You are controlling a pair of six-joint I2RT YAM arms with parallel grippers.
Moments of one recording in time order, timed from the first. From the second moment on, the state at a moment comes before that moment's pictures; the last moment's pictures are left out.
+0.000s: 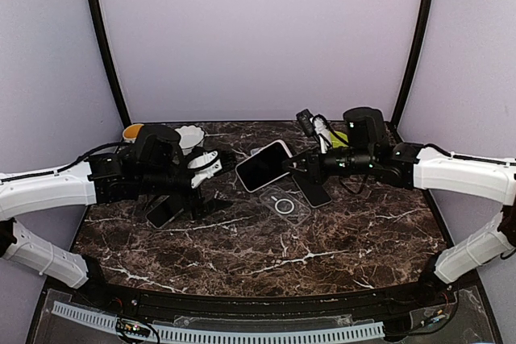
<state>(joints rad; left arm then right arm) -0.90 1.22 0.92 -0.27 0.07 0.49 0.80 1.36 1.00 -0.06 -0.39 0.25</state>
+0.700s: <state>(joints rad) -0.77 1.14 0.85 -0.24 0.28 0.52 0.82 1.18 0.80 0.08 -0.34 -0.17</state>
